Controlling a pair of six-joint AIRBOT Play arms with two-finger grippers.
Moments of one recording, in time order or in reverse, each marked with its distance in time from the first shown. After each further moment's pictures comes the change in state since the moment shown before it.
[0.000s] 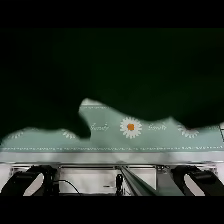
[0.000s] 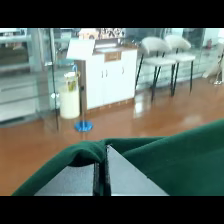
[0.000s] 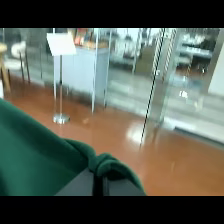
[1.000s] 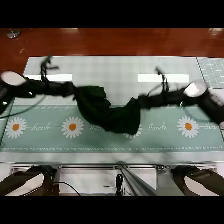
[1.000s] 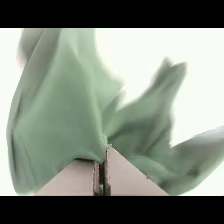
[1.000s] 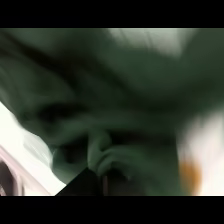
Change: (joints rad) left arm -0.011 -0.418 -1.074 -0.332 0.238 0.270; right arm 0.136 -0.417 -1.188 0.370 -0.366 -0.101
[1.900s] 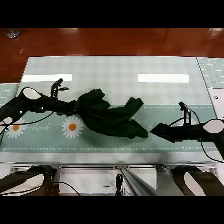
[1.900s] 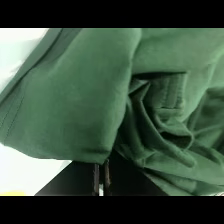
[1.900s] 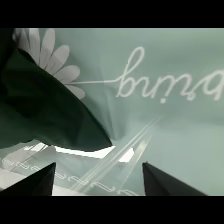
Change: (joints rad) left arm -0.020 -0.105 -0.230 0.100 0.025 -0.053; right arm -0.264 0.354 -0.596 -0.200 0.059 0.111
